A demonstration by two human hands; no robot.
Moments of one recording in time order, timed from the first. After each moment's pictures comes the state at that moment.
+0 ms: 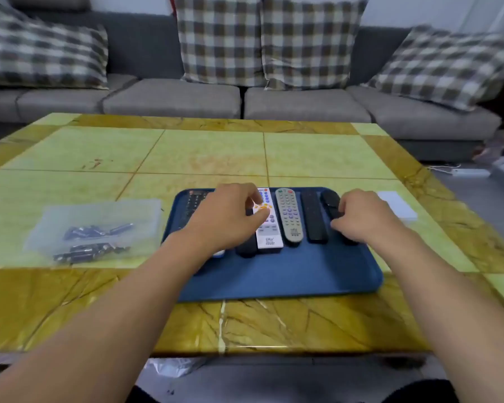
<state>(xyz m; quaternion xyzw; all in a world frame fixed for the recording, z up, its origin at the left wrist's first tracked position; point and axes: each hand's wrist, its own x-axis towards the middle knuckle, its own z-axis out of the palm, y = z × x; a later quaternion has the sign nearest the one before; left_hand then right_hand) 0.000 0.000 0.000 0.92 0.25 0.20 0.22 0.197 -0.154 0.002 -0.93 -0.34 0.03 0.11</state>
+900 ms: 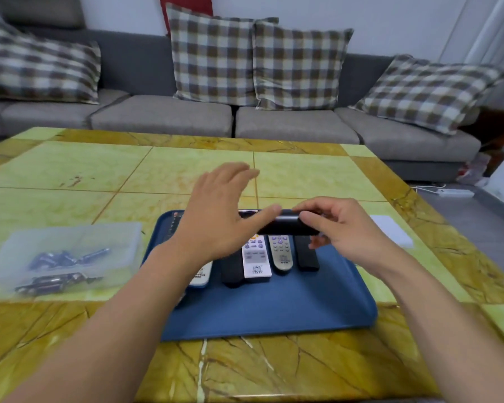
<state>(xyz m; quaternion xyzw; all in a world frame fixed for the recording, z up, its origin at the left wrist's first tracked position) 0.019 0.001 0.025 0.92 0.20 0.30 0.15 0.183 -0.155 0.026 -0.72 -0.43 0.23 0.50</state>
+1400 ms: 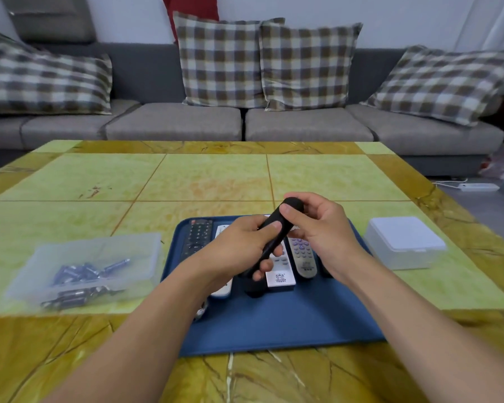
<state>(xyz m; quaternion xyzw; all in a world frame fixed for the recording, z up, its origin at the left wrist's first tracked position) 0.015 -0.003 0.009 0.71 0.23 0.10 0.66 0.151 -0.092 -0.006 -0.62 -0.32 0.25 0.67</state>
